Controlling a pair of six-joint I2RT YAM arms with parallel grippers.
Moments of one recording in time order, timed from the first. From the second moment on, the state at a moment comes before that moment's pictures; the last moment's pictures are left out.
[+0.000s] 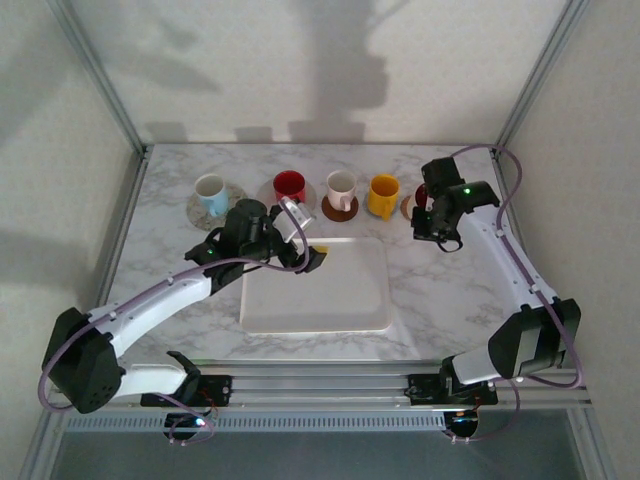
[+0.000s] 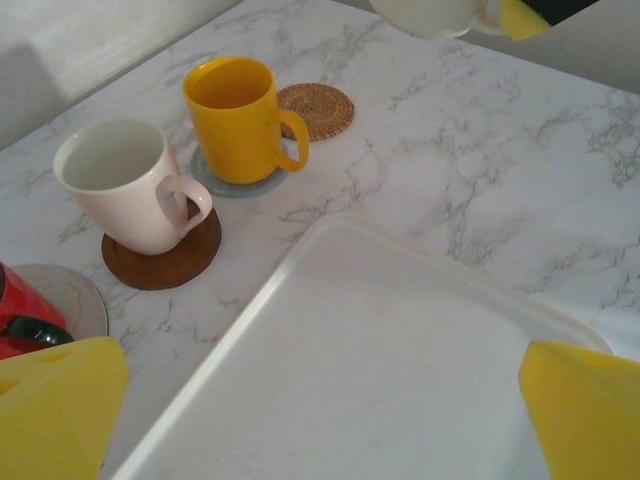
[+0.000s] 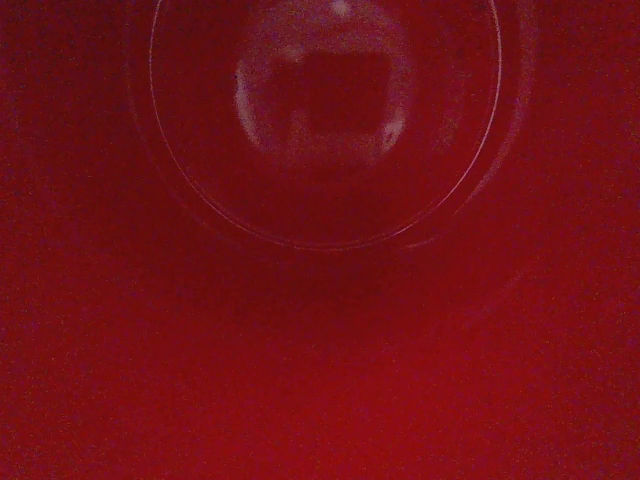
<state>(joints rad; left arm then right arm) -0.62 1.27 0.91 -0.08 0.31 0.15 0.27 1.44 1.39 -1.16 0.08 0.32</state>
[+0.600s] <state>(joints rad) -0.62 1.36 0.91 0.05 0.30 0.11 0.16 1.74 1.39 -0.98 0.05 0.29</state>
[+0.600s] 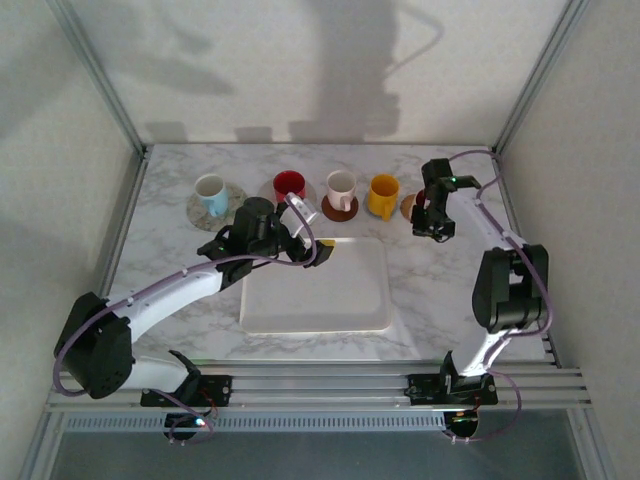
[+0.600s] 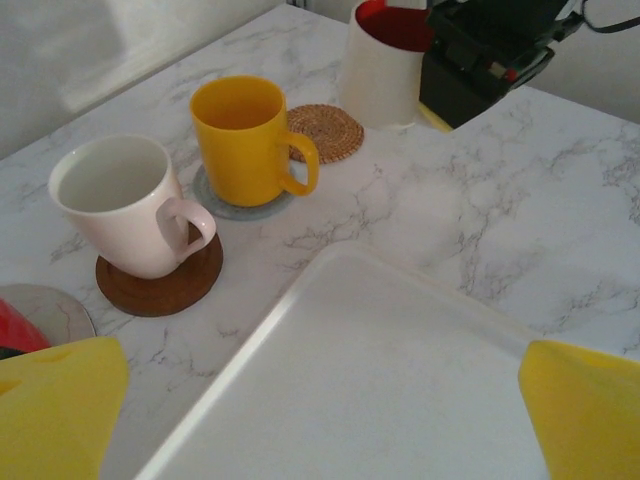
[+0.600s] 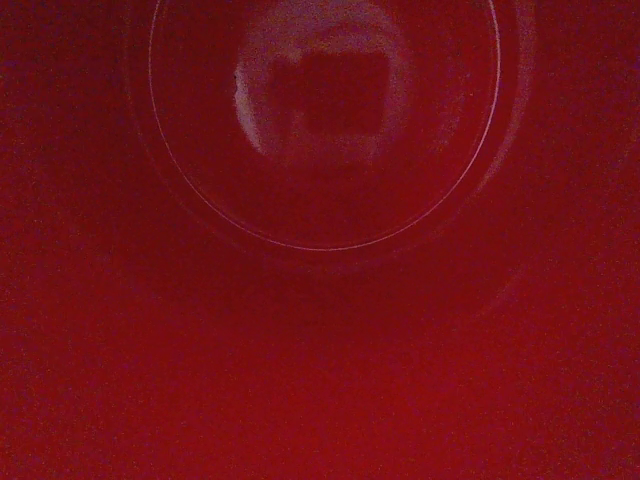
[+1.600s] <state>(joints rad) -0.64 1.38 0.91 0.04 0.26 0.09 0.10 2.05 1.68 -0.94 0.02 0.23</state>
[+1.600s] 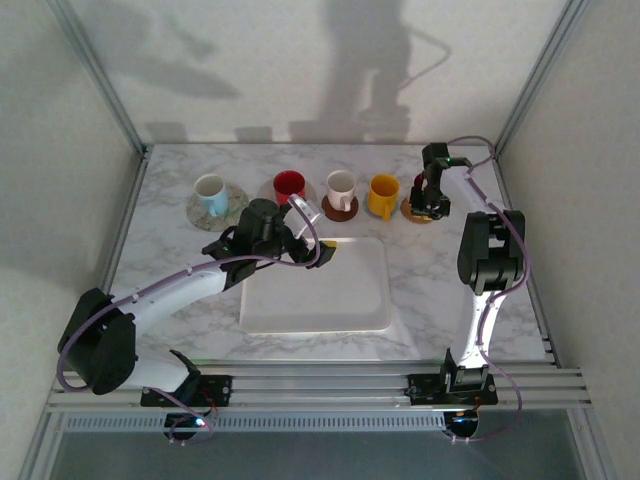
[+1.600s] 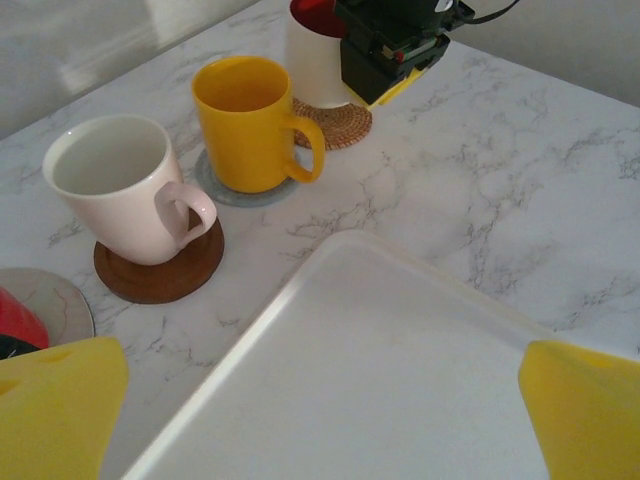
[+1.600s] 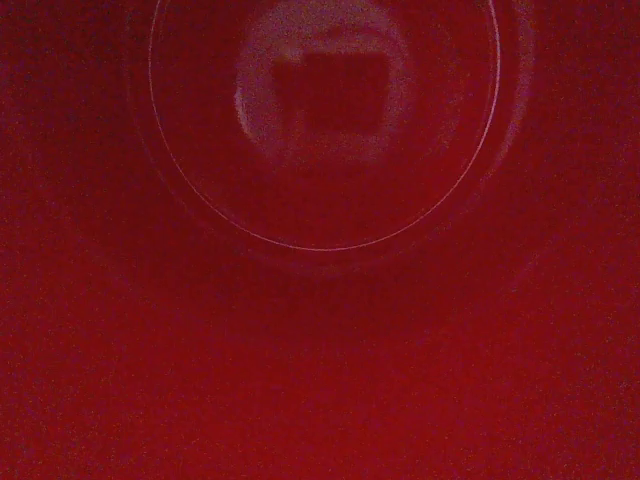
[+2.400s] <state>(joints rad) -0.64 1.38 0.91 0.03 0.25 0.08 0.10 2.11 1.69 -0.96 0.00 0.22</state>
